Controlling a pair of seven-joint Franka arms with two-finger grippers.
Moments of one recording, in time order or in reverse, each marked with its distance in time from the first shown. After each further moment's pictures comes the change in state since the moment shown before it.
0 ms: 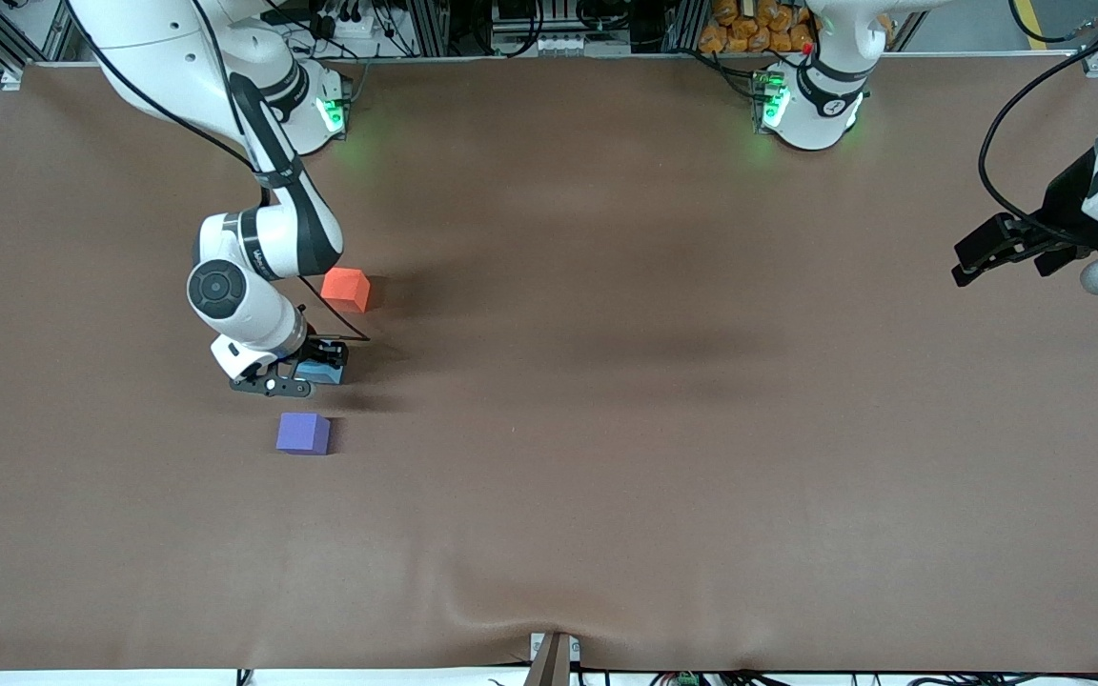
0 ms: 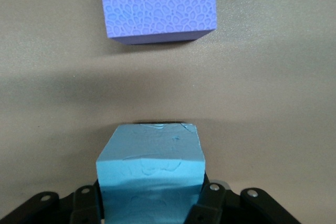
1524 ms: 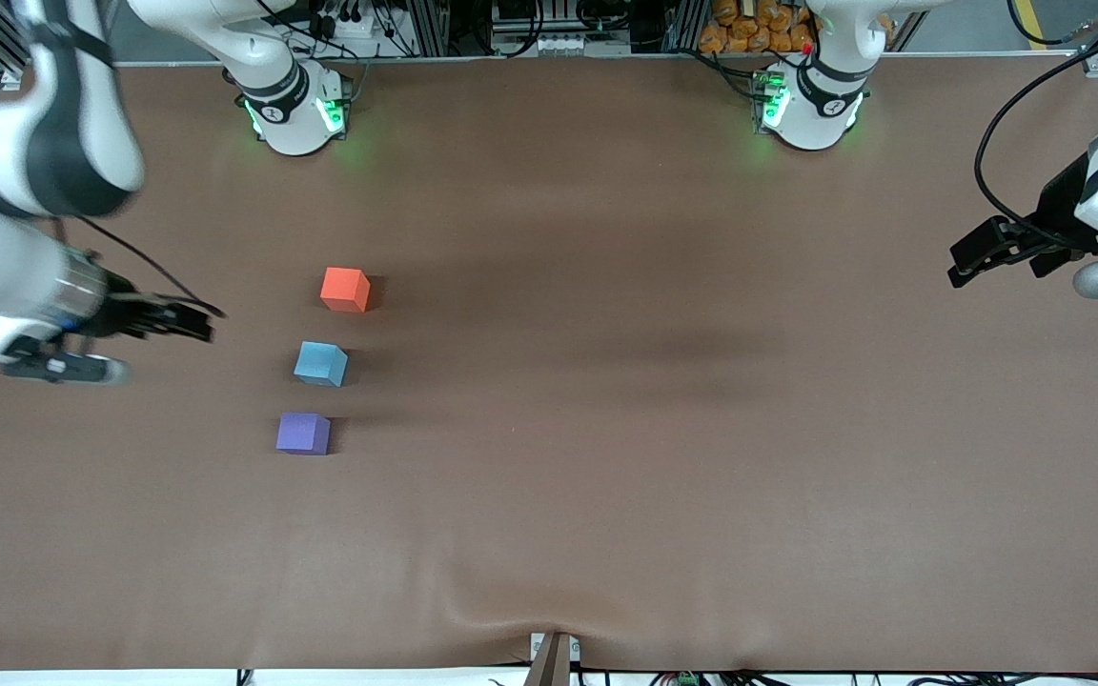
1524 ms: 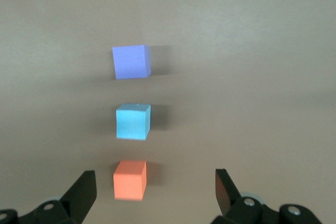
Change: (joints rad) left arm 0.000 0.001 -0.004 -0.009 0.000 0.002 0.000; right arm -0.204 -0.274 -0.025 0.475 0.001 -0.777 -0.193
